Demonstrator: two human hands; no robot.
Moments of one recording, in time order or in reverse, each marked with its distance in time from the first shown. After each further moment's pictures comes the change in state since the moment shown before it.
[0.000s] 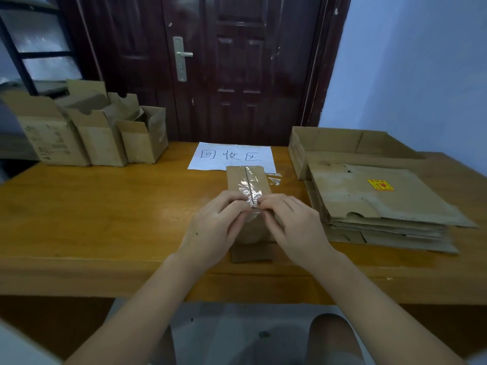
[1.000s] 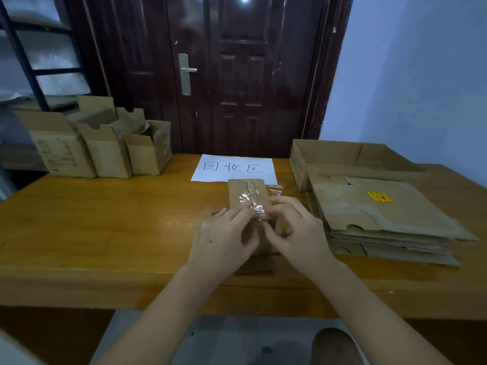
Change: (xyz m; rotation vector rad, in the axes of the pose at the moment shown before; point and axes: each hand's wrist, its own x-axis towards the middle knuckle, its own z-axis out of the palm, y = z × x) left_hand 0.012 0.026 -0.003 0.213 -0.115 -0.163; right_hand 0.003 0.004 -0.002 0.140 0.066 0.132
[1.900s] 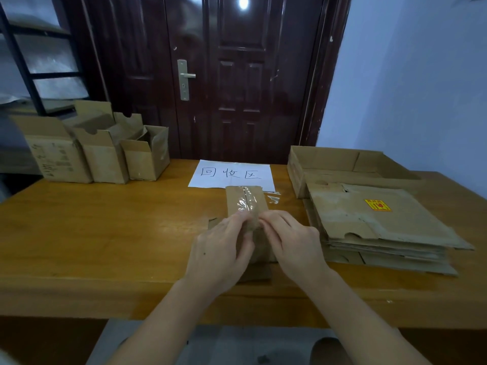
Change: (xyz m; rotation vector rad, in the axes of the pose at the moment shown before) left_hand -0.008 0.003 -0.004 -0.164 0.035 -0.072; right_hand 0.003 -0.003 0.009 -0.139 0.053 -0.098
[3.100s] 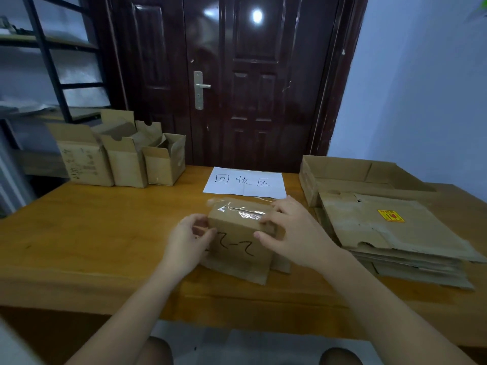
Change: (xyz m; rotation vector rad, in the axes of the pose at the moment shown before) left_hand 0.002 -0.084 -0.031 -0.242 -0.079 -0.594; right_hand 0.044 0.001 -0.007 -0.031 -0.415 0.058
